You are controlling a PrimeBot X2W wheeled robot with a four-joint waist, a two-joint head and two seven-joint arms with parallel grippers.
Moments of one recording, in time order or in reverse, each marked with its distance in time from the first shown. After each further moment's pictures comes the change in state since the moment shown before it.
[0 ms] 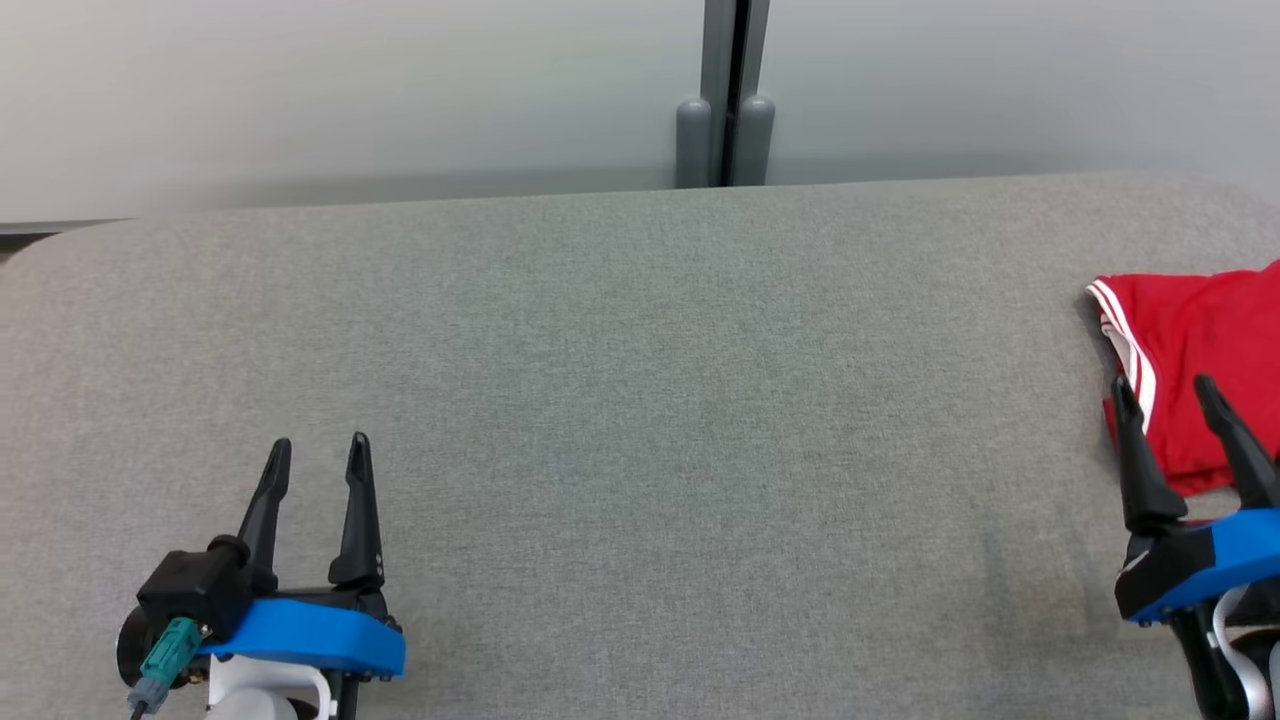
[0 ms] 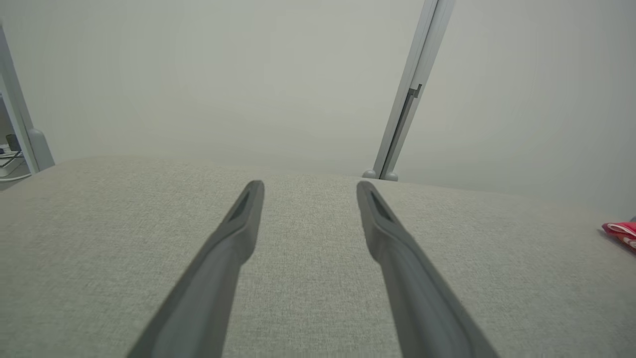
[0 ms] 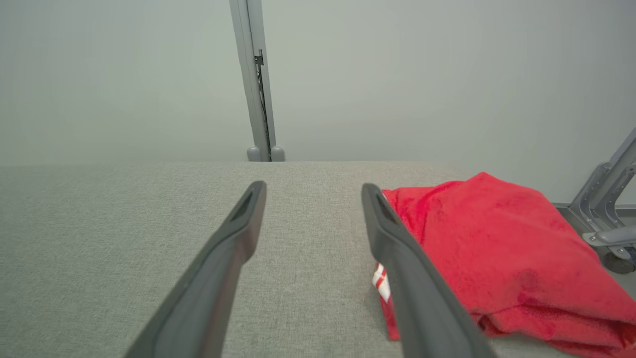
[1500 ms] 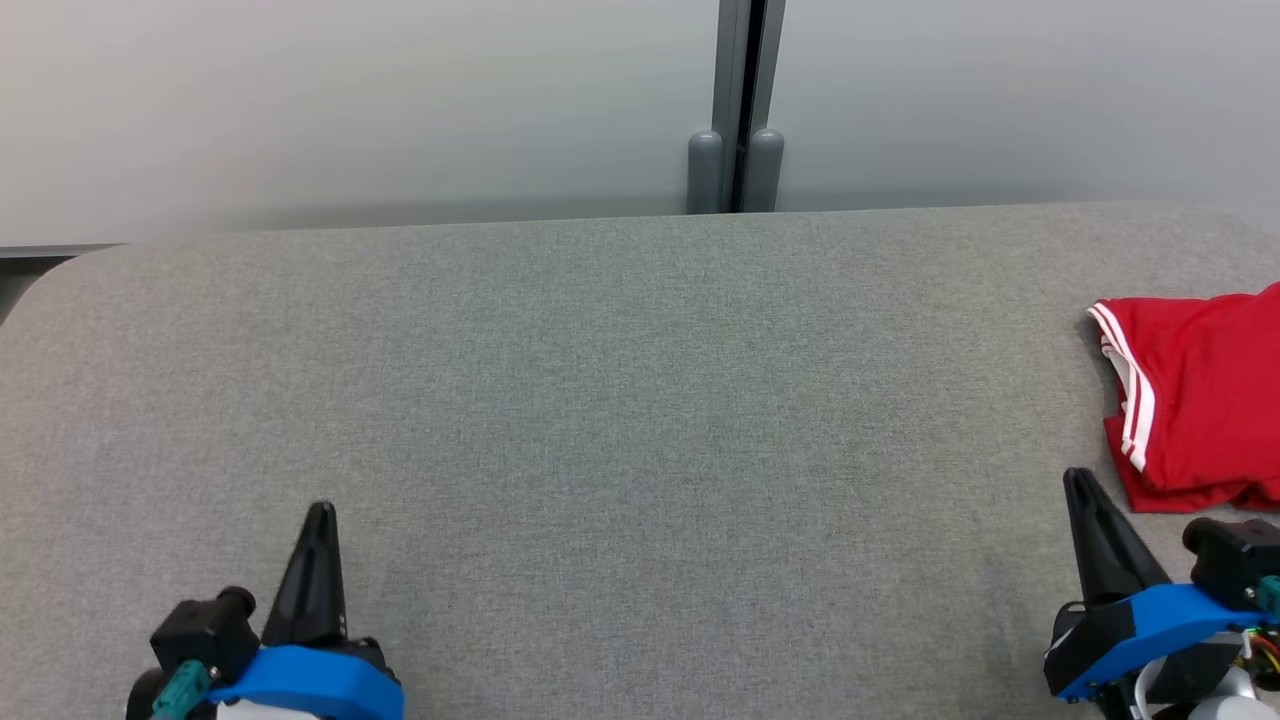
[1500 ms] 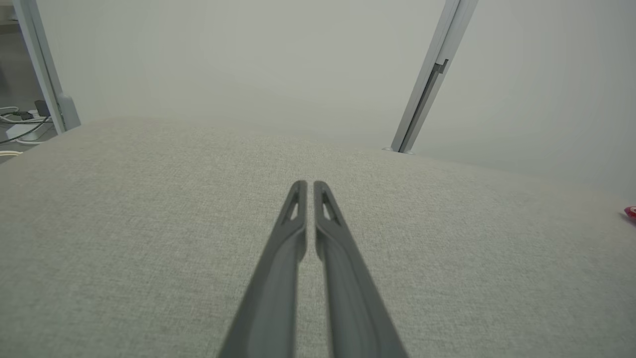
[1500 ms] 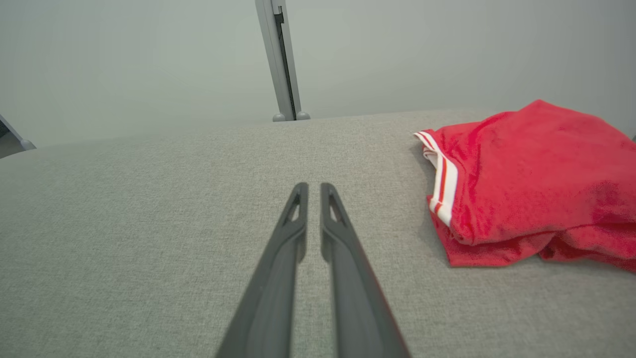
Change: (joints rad) left arm 0.046 -0.031 0.054 0.082 0.024 -0.027 0.005; right arm 0.088 0.088 0.044 0.072 0.006 0.000 -0.043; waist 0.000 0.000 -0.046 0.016
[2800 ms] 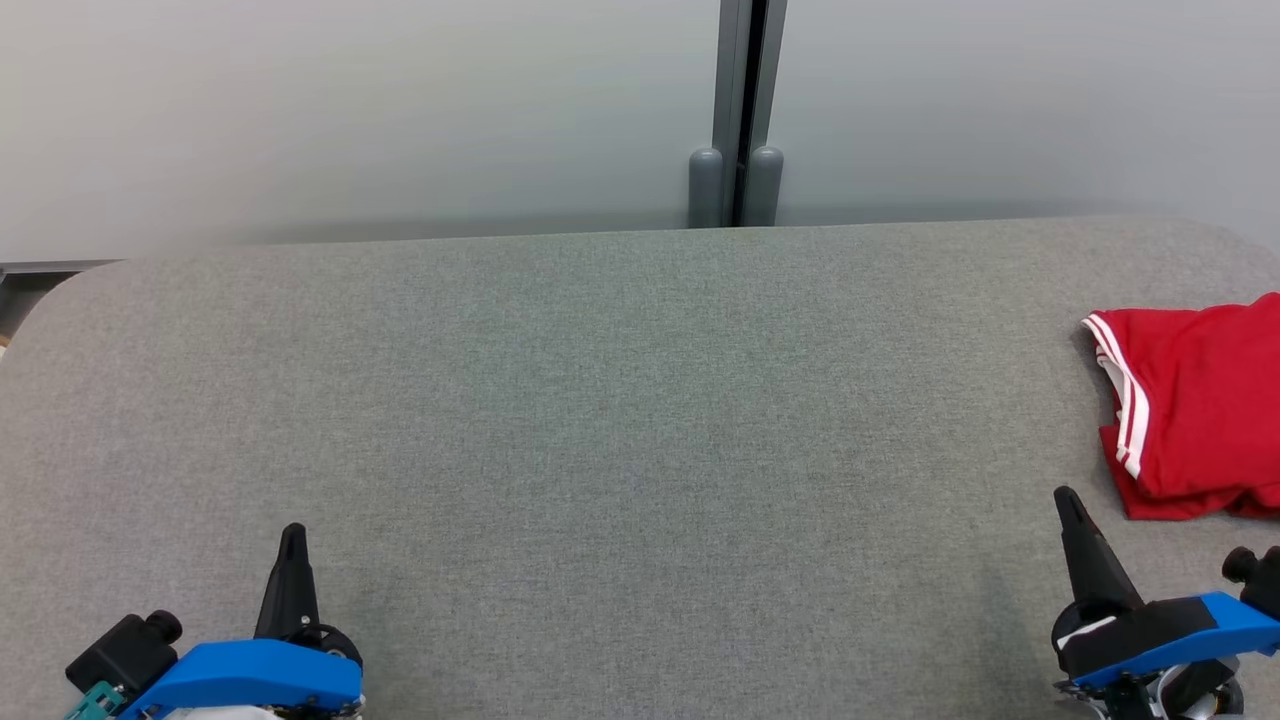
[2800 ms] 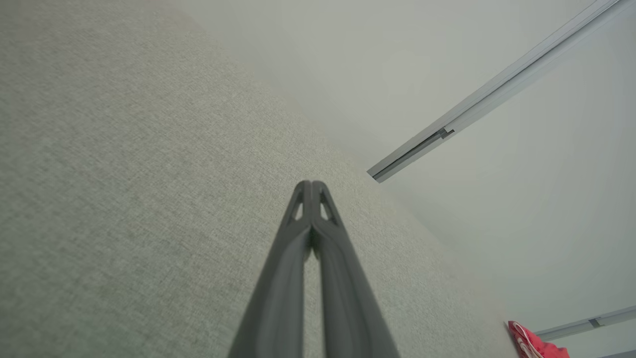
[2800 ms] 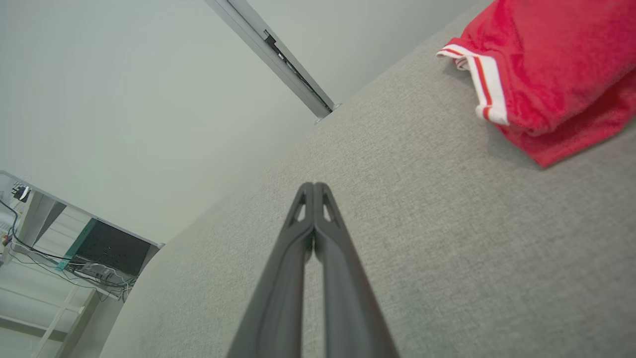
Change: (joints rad) left arm 0.023 -0.037 0.062 -0.017 -0.520 0.000 0.151; right arm -0.002 0.032 0.001 0.069 0.557 0.000 0.047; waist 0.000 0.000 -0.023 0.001
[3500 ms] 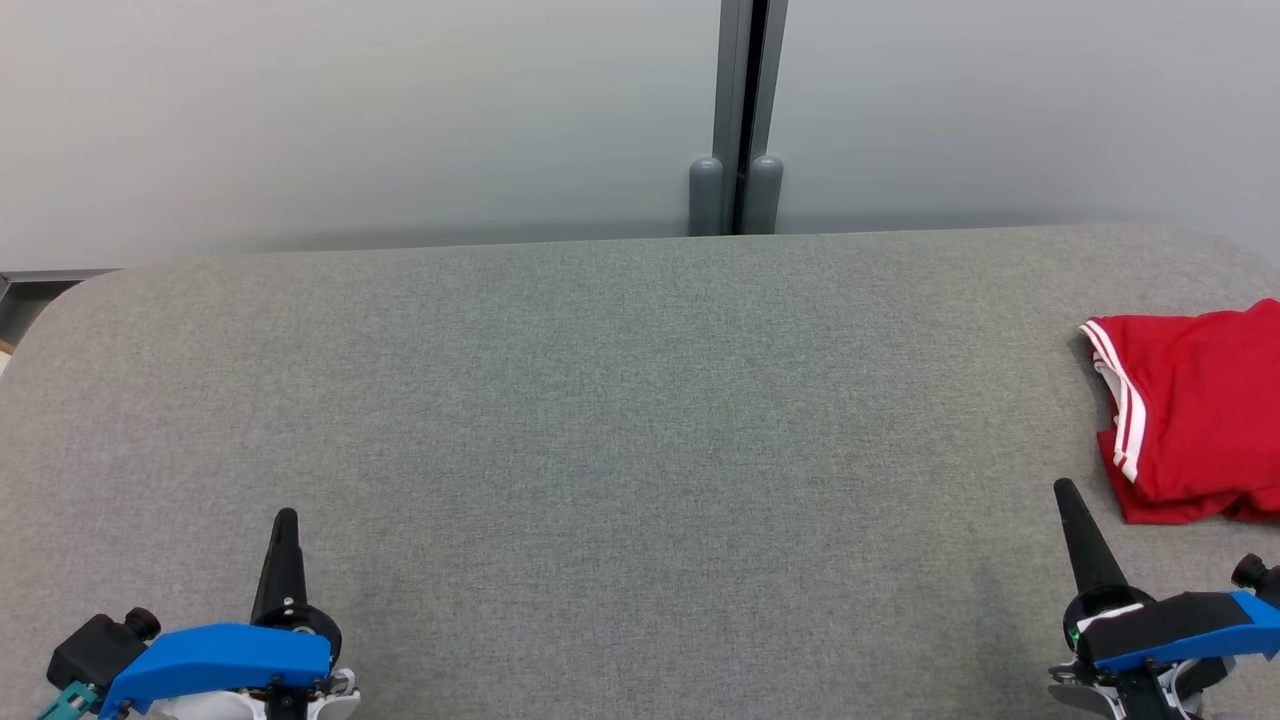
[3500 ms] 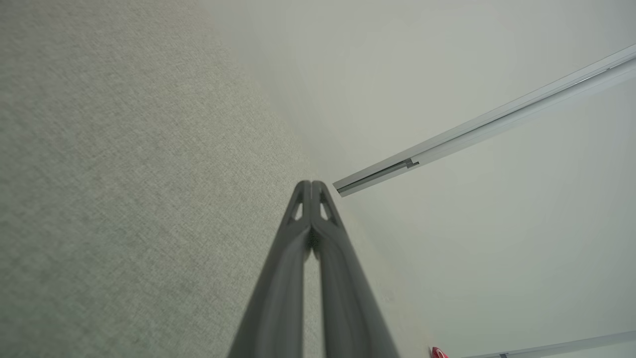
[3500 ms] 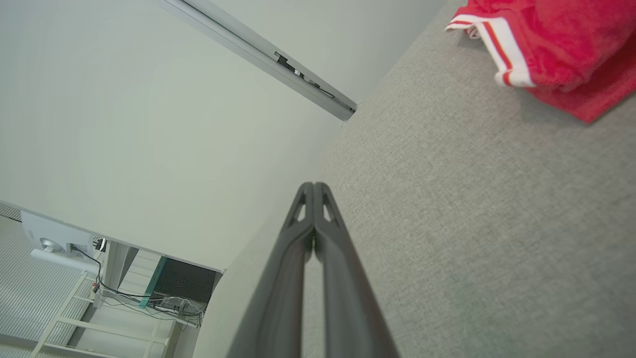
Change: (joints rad) left arm -0.016 -0.010 0.030 -0.029 -0.236 0.000 0.067; right arm -0.013 0.009 -0.002 0.011 0.253 0.000 0.020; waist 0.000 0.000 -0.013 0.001
